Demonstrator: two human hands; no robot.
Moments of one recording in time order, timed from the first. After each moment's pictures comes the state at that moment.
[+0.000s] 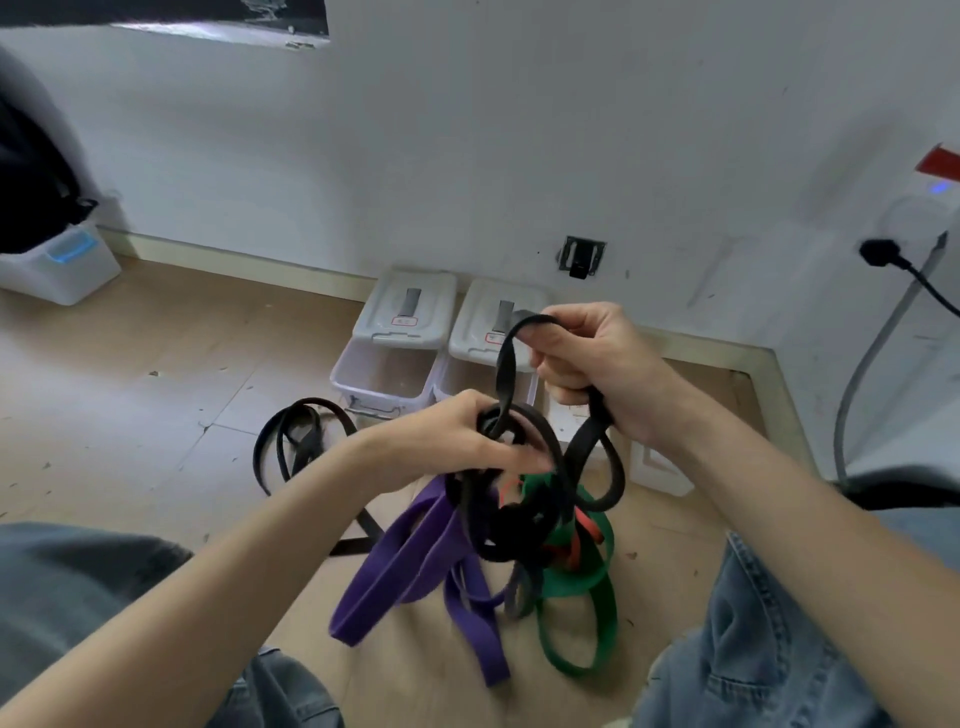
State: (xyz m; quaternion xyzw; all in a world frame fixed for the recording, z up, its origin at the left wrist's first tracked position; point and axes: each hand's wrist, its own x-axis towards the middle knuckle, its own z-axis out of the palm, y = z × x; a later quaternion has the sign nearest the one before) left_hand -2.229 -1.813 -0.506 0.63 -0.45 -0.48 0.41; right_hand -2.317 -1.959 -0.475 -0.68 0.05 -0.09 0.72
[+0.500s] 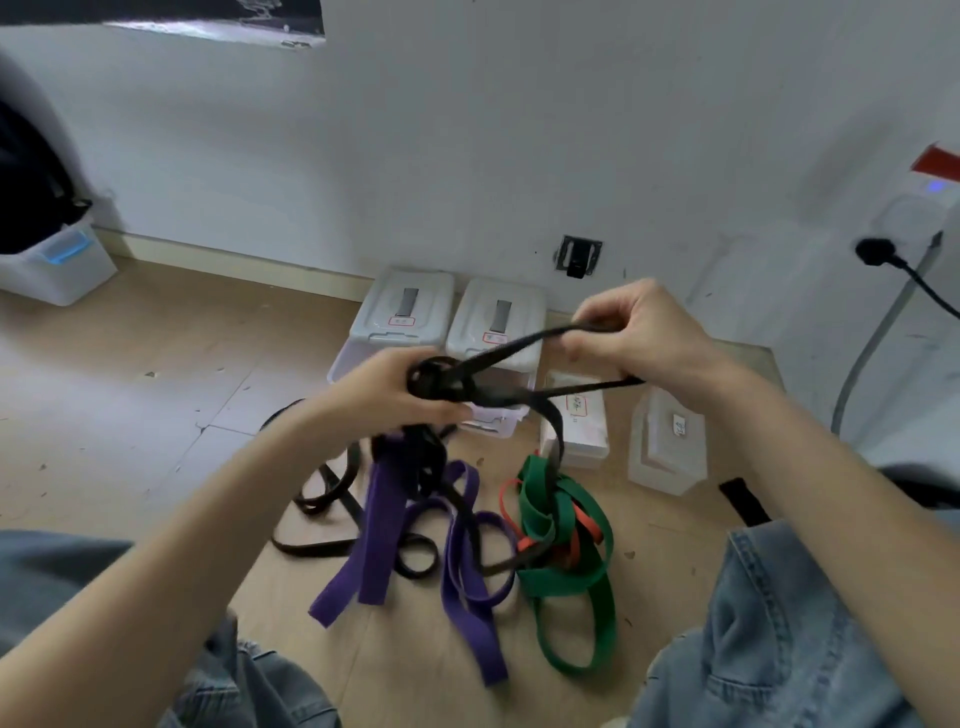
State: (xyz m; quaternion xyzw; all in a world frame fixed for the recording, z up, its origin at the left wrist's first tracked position) left_hand -2.194 -1.796 -0.501 0.78 -0.39 -0.29 0.40; right_hand -2.326 -1.990 -0.459 -0.88 0.12 -0.12 0.44
